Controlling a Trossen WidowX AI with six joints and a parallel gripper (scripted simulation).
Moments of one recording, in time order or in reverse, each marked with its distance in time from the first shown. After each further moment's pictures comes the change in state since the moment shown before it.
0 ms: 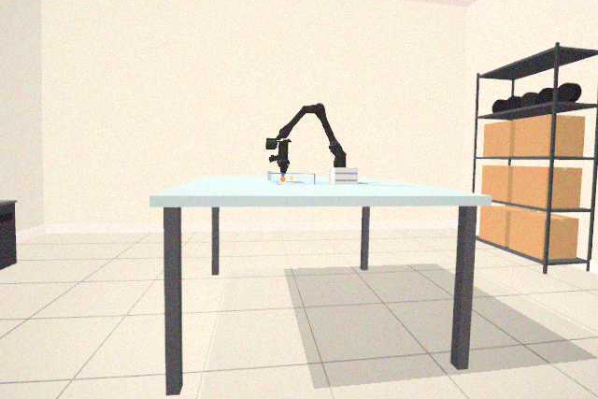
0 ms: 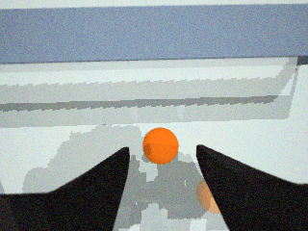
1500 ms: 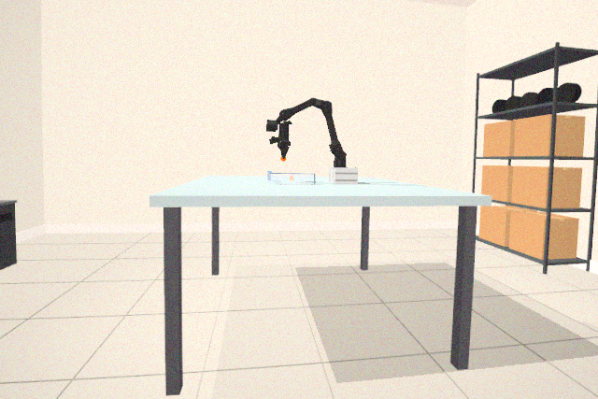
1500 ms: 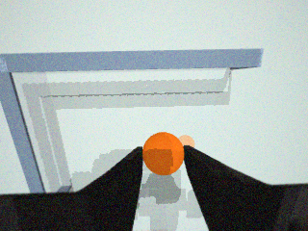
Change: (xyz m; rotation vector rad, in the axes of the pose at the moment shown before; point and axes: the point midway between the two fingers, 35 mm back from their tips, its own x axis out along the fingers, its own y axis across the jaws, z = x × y) arm -0.105 -0.002 -0.001 -0.005 0.005 0.002
